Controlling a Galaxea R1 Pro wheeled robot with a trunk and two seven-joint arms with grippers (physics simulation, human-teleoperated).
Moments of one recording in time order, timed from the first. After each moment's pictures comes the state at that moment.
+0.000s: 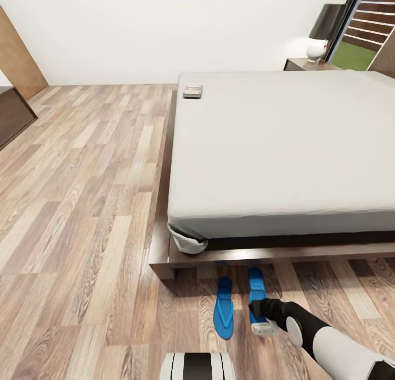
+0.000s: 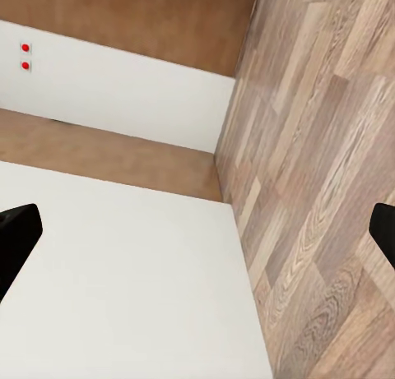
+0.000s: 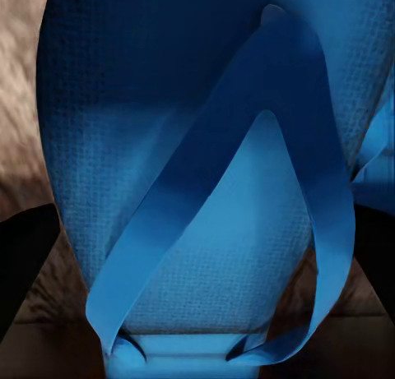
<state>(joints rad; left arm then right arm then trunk) -0.40 0.75 -0.66 -0.01 0.97 -0.16 0.76 -0.71 -0.17 0.82 -0.42 2.31 -0.33 0.11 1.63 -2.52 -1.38</state>
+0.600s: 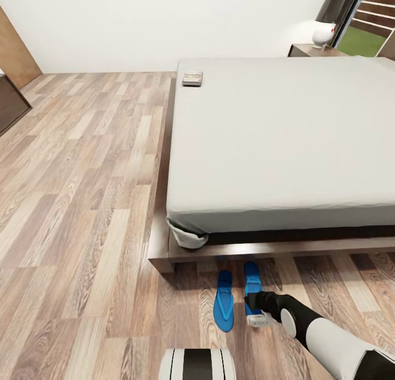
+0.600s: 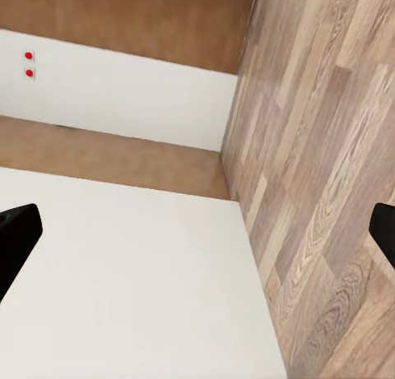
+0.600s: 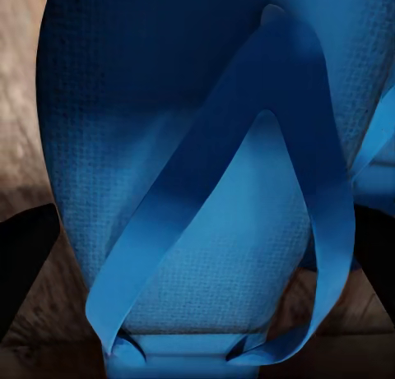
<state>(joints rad) -0.40 0.75 -0.66 -0.01 0.97 -0.16 0.76 -0.75 -0.14 0.82 -0.39 2.31 -0.33 0.11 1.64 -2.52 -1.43</state>
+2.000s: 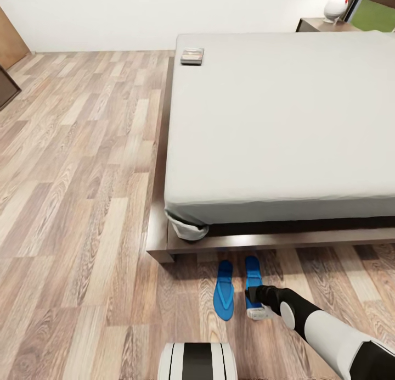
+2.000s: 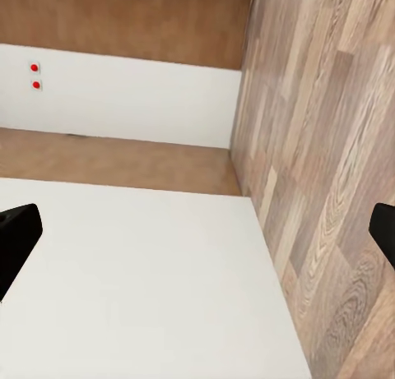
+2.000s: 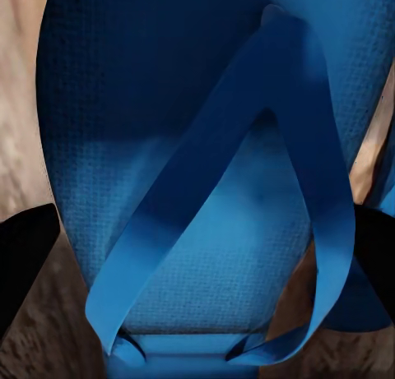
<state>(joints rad) -0.40 0.75 -0.67 -0.01 0.97 -0.16 0.76 -0.79 -0.13 0.82 -0.37 2.31 -0.32 0.10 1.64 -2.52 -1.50</state>
